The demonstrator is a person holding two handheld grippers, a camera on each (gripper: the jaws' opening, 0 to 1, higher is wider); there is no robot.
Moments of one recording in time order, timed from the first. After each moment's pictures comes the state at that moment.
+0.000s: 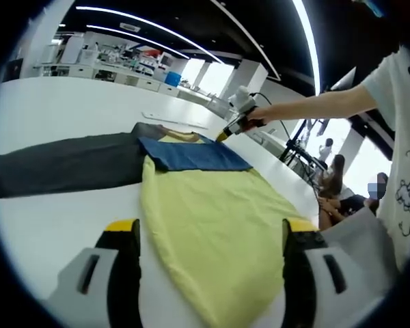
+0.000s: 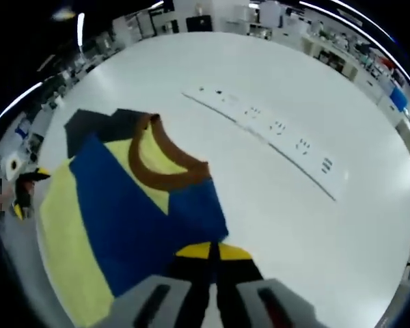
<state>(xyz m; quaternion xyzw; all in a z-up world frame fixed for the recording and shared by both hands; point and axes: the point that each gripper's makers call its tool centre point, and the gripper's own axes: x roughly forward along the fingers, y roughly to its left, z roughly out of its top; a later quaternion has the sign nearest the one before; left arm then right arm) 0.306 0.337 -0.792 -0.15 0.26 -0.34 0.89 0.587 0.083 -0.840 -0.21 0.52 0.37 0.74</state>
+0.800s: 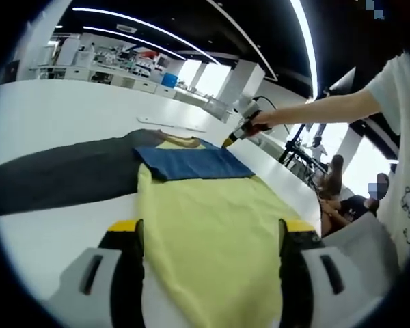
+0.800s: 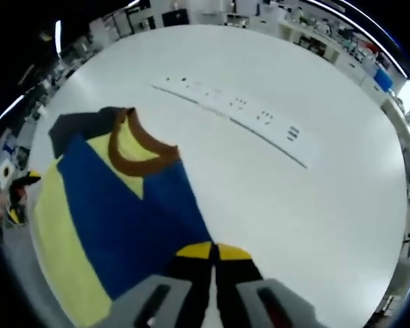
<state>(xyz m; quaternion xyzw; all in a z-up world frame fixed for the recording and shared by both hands) 0.328 0.333 -0.796 -0.15 0.26 -0.35 0.89 0.582 0.046 -0.839 -0.20 0.54 0.32 0.75</state>
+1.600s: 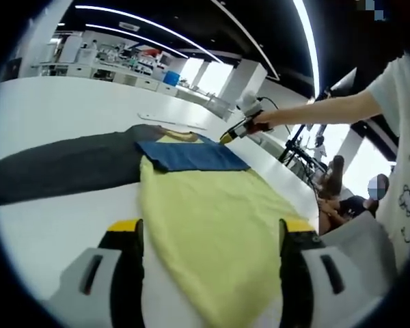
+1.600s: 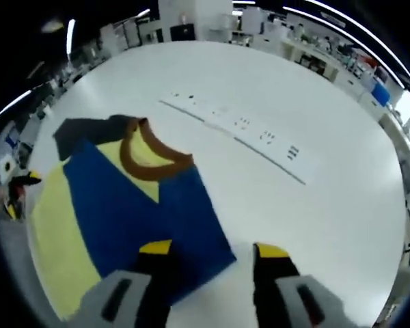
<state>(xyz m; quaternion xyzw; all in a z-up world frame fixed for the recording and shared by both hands) 0.311 0.319 -0.787 -0.15 0.26 -0.35 0.89 0.587 0.057 -0.832 -0.19 0.48 0.35 0.78</state>
